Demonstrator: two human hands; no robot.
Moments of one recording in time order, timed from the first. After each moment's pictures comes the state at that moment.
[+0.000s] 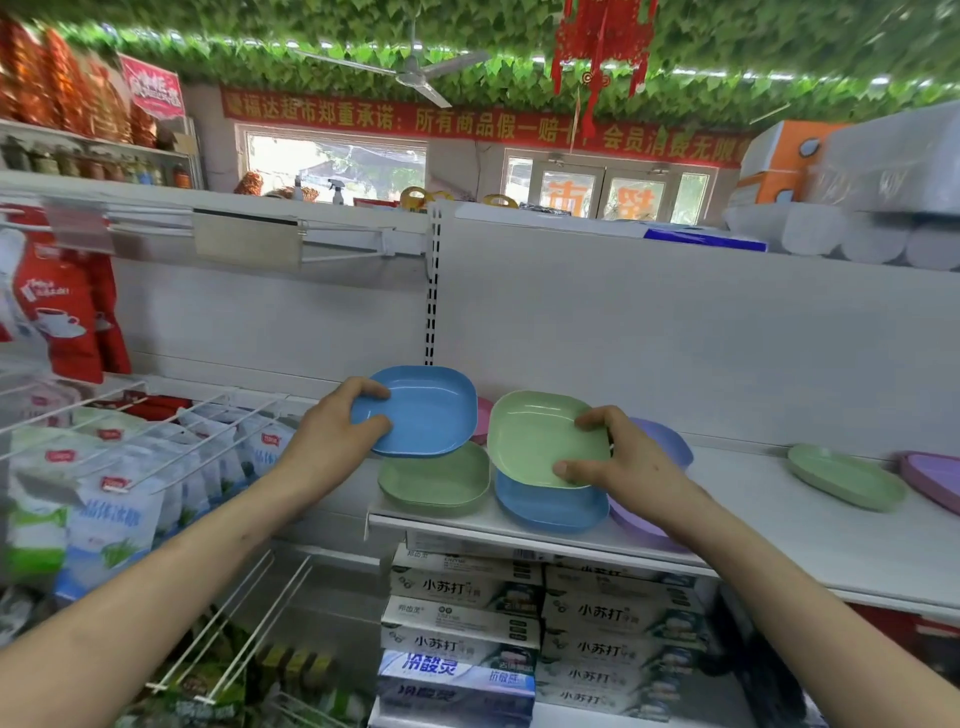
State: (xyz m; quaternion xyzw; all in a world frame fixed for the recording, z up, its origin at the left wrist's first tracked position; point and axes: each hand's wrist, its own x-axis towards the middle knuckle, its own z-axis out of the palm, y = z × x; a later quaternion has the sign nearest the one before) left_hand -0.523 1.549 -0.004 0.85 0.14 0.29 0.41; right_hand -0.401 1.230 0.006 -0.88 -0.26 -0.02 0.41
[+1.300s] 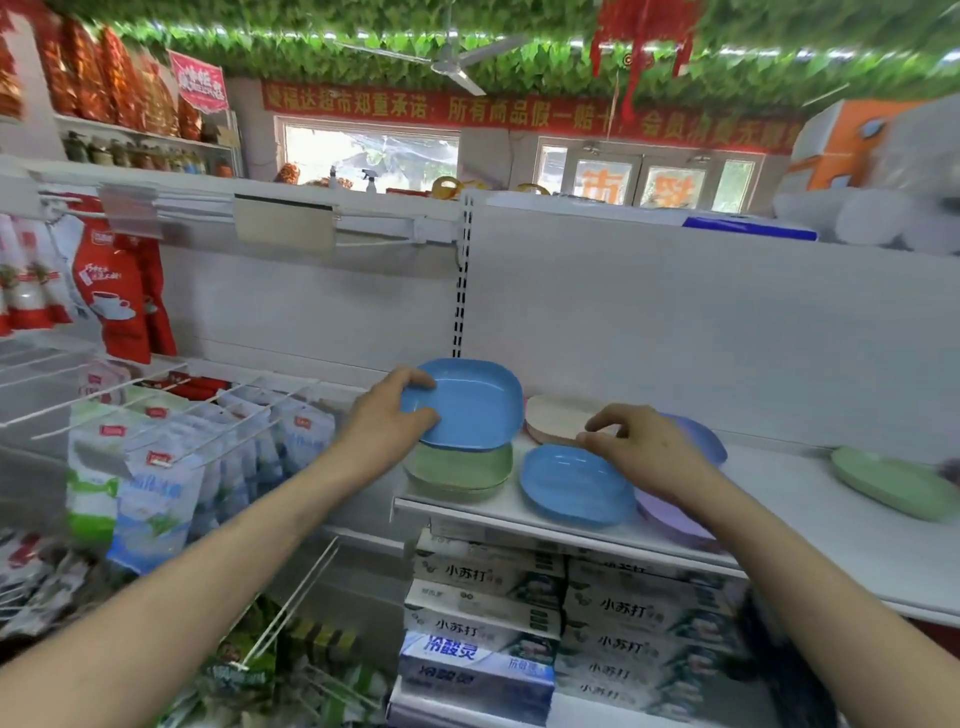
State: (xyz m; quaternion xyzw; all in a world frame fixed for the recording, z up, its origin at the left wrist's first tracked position) left_hand -0.523 1.523 0.003 0.85 0.14 0.27 0.42; right_hand -0.391 1.248 0.017 -0.93 -0.24 -0.06 0.27
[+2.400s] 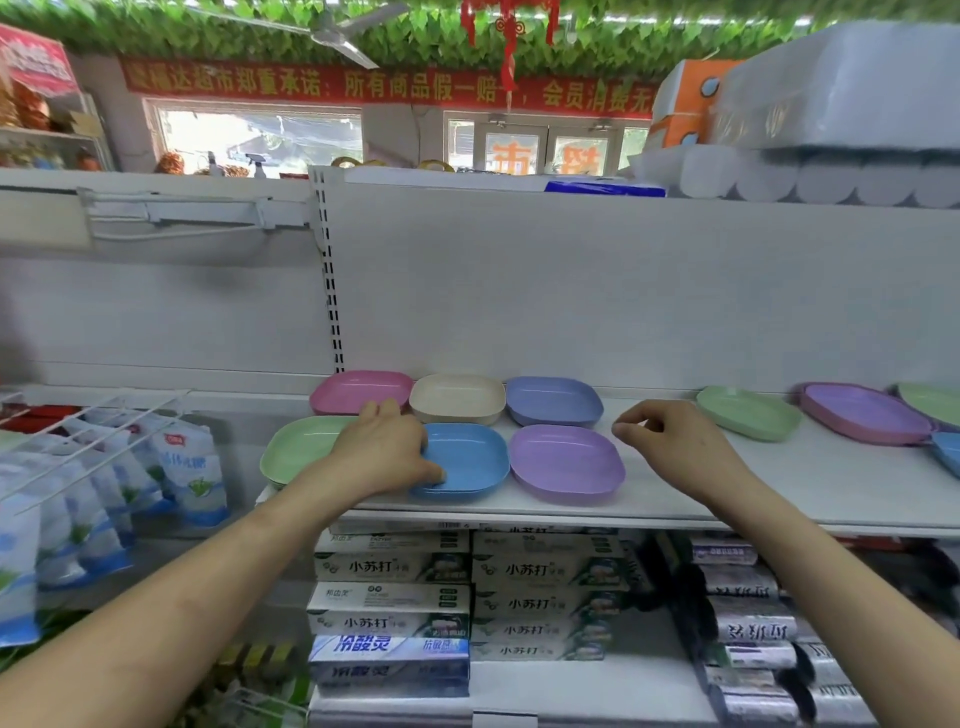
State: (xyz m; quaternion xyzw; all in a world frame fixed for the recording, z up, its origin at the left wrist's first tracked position) left_hand -0.445 1.406 -0.008 0.99 0.09 0.04 0.04; right_hand -0.368 1.085 -0.005 -0.92 -0.15 -0.10 0.36
